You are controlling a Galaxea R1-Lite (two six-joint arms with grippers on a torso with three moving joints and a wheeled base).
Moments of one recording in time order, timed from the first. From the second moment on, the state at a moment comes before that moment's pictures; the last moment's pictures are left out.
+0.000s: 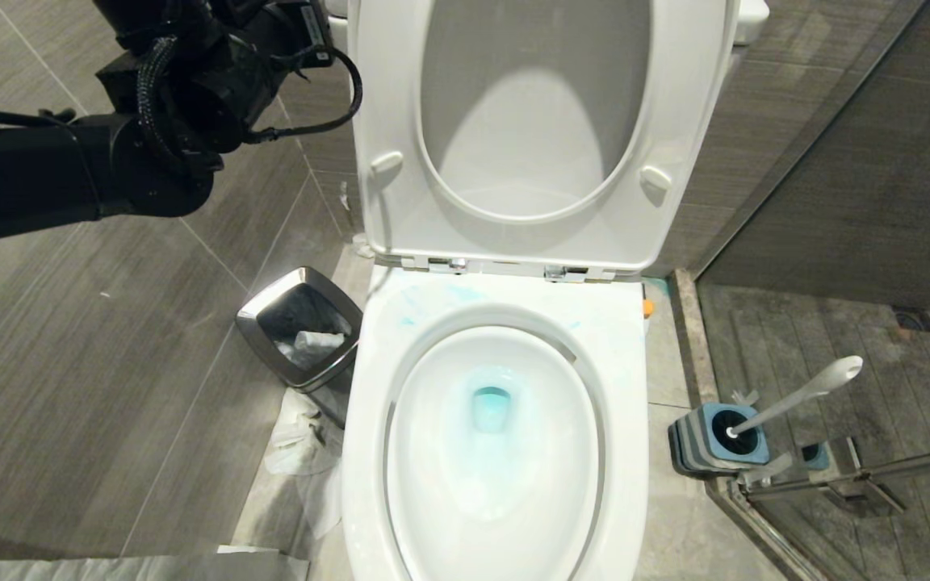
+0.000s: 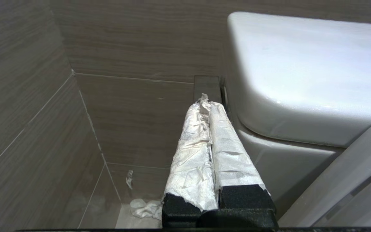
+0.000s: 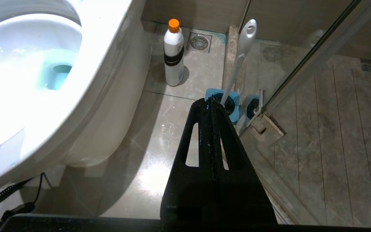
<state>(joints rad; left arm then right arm) -0.37 2.00 -1.94 -0.60 0.19 0.08 0.00 0.00 0.00 -0.06 -0.02 0.00</state>
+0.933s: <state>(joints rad) -0.32 1.99 -1.94 -0.72 0.19 0.06 0.00 0.00 0.00 -0.06 -0.02 0.00</state>
